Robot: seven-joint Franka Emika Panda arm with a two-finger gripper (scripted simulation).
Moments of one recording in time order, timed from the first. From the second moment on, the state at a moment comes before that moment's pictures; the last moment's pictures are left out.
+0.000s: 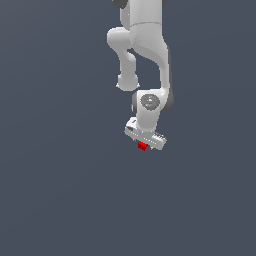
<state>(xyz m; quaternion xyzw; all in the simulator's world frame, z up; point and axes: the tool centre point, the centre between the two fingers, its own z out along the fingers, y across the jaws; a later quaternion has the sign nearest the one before) -0.055 0.078 0.024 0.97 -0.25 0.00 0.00</state>
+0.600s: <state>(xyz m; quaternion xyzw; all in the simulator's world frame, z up) -0.055 0.080 0.020 0.96 -0.26 0.00 0.00</state>
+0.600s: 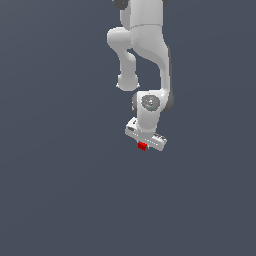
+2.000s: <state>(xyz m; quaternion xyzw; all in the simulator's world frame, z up) -0.062 0.047 0.098 0.97 -0.26 0.00 0.00</state>
